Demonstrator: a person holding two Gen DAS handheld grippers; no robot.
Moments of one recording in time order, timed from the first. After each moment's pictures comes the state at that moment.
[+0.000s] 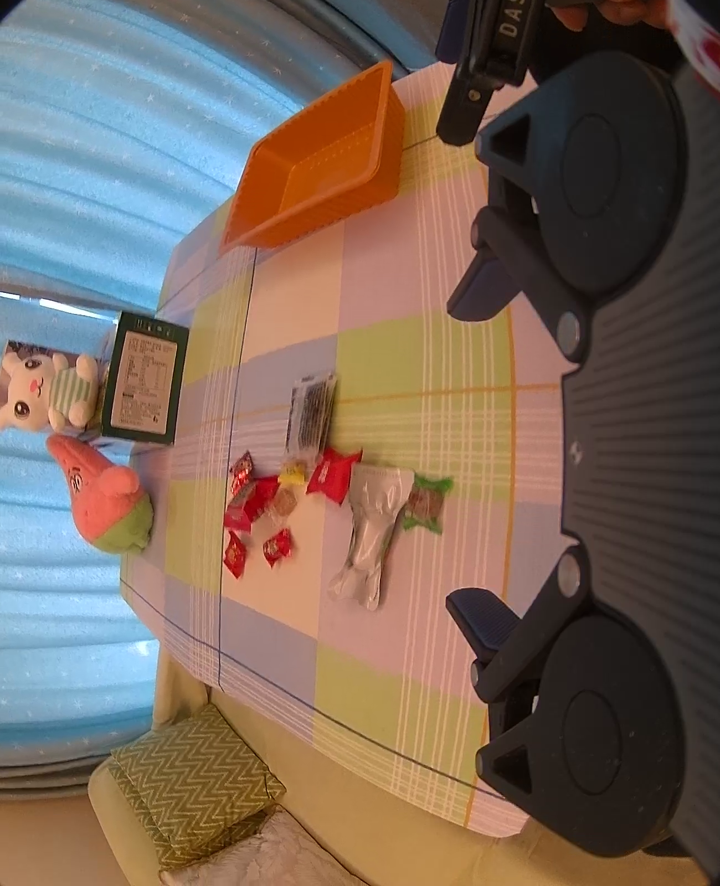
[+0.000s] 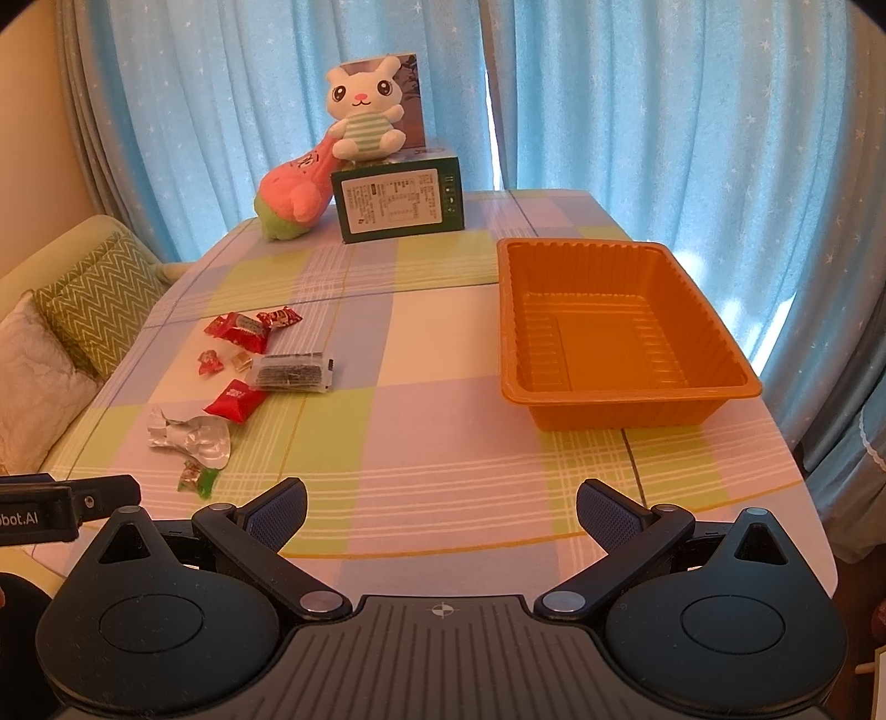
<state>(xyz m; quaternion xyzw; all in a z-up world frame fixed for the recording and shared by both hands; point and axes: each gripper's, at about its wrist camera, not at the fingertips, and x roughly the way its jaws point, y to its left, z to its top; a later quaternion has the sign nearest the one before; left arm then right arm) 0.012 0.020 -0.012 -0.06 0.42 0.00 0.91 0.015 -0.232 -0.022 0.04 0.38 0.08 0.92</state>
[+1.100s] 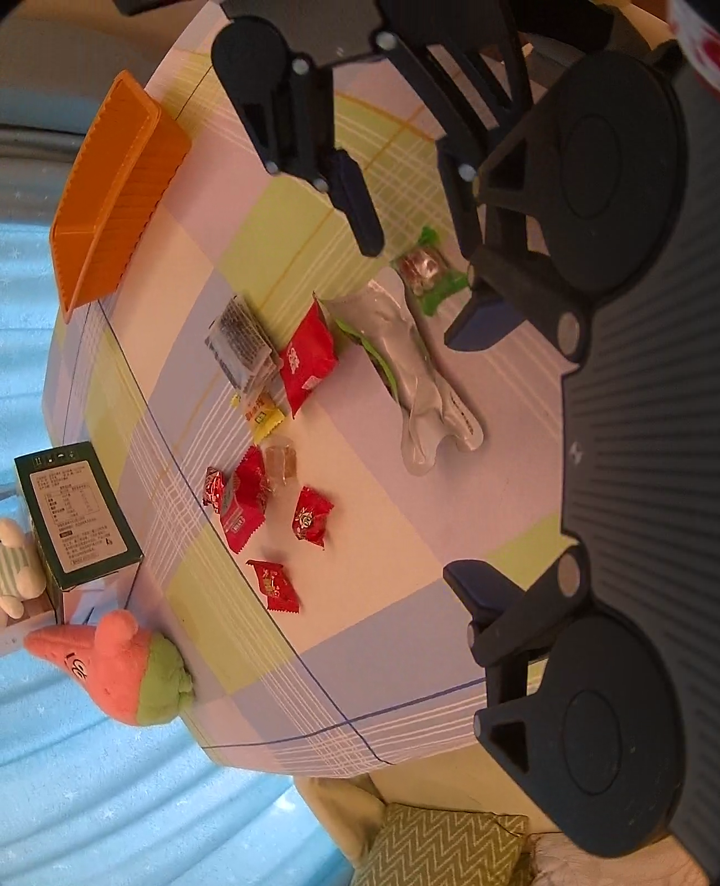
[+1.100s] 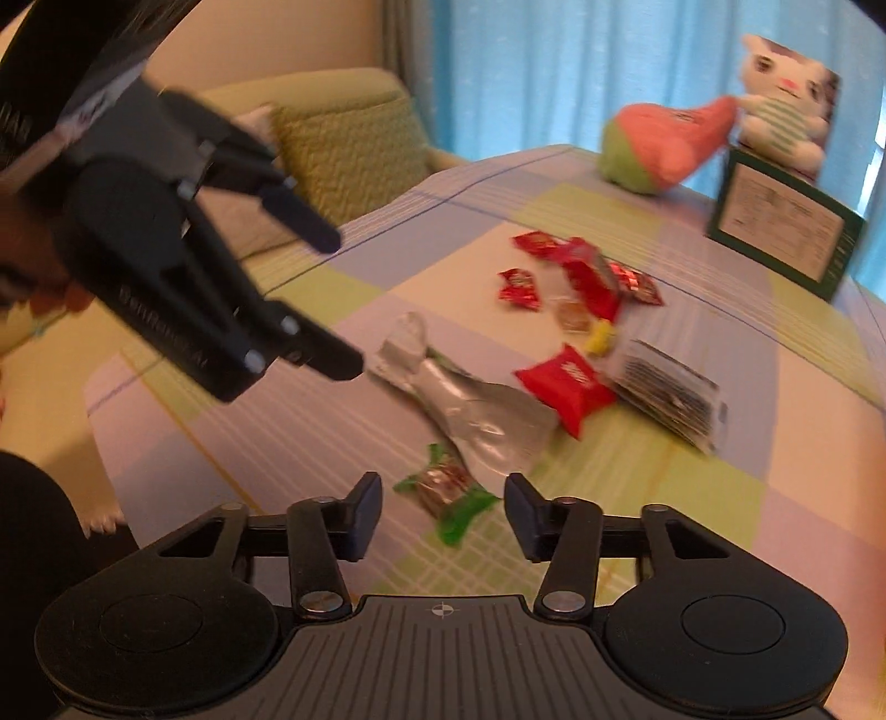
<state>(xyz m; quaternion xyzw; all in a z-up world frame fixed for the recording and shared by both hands) 0.136 0.127 -0.074 0.22 0.42 -0.22 0.85 0.098 -0.024 -0.127 -0.15 0.36 0.36 0.85</state>
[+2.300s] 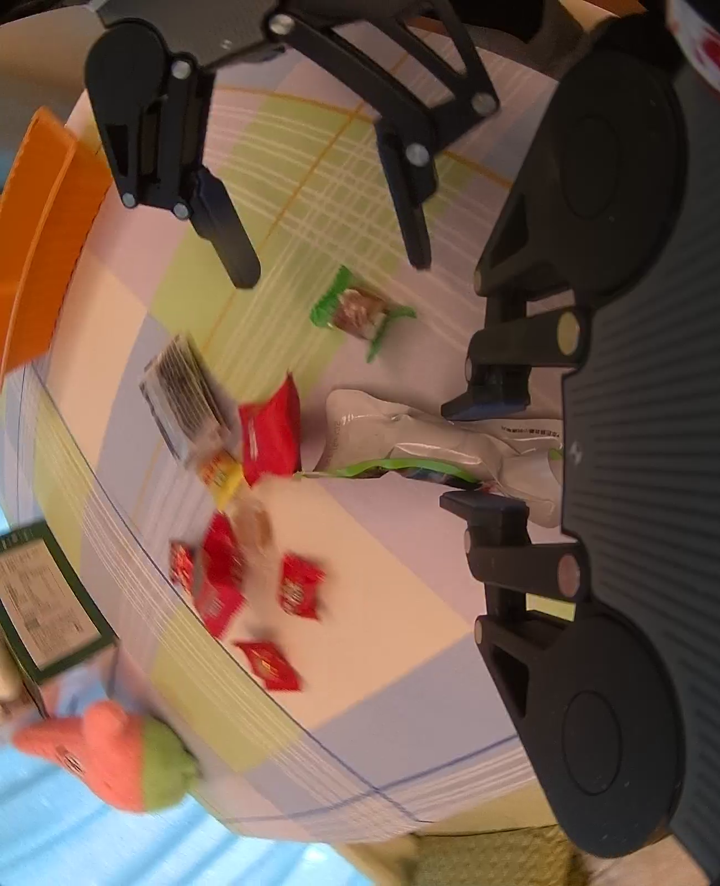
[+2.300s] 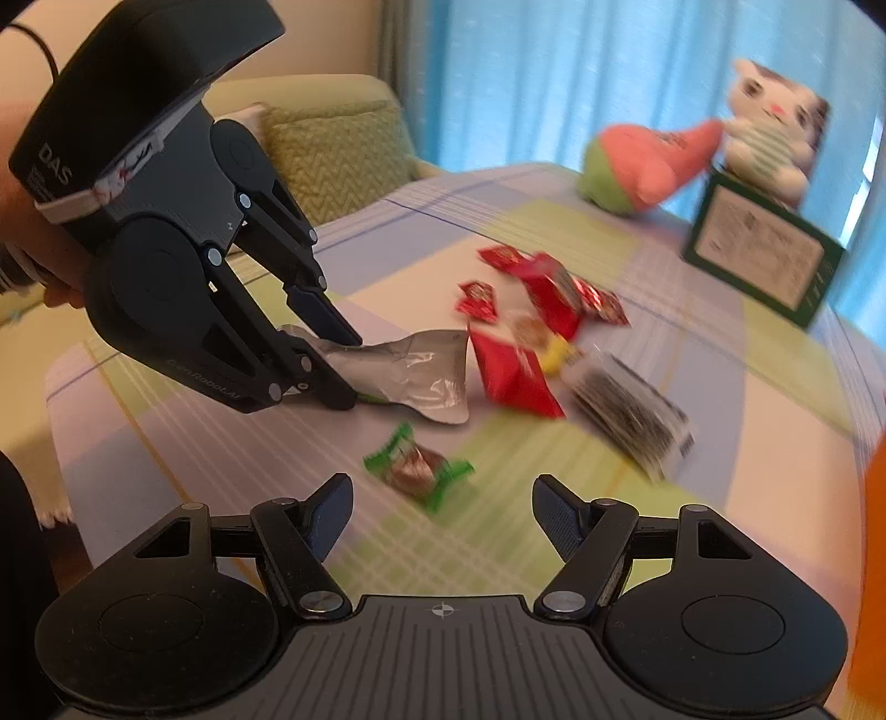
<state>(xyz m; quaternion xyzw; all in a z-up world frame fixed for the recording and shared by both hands) 0.160 0.107 -0.109 0.25 0.46 -0.26 0.81 0.108 -0.032 -0.126 -0.19 0.32 0.36 0.86</state>
